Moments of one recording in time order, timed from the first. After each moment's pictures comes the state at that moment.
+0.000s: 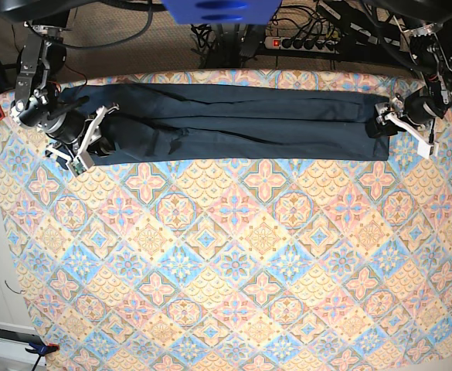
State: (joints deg) left arm 16.2 -21.7 -32.5 87.1 -48.7 -22.3 64.5; right arm -15.7 21.2 18.4 103.6 32.1 40.9 -55.8
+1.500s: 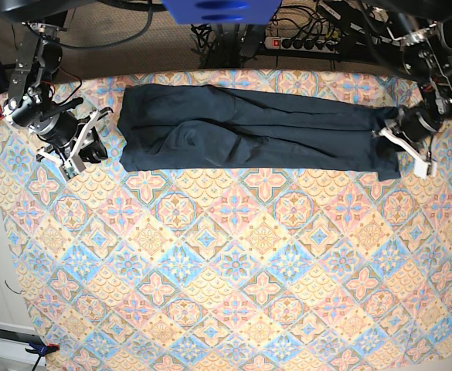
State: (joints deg) left arm 12.8 -17.4 -33.7 96.6 -44.0 -22.1 65.3; right arm -15.8 21.2 21.4 106.8 32.3 40.9 -56.0
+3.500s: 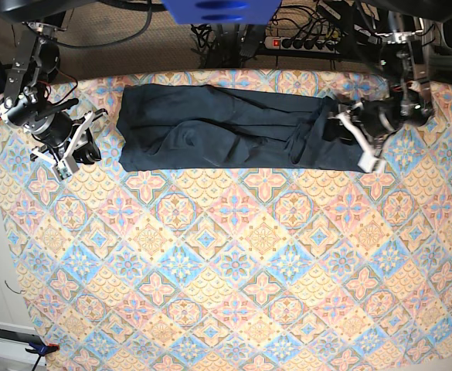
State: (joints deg) left arm 12.2 -18.5 -13.6 95.1 -40.4 -25.1 65.2; right arm -15.8 21.2 23.4 106.8 32.3 40.9 -56.0
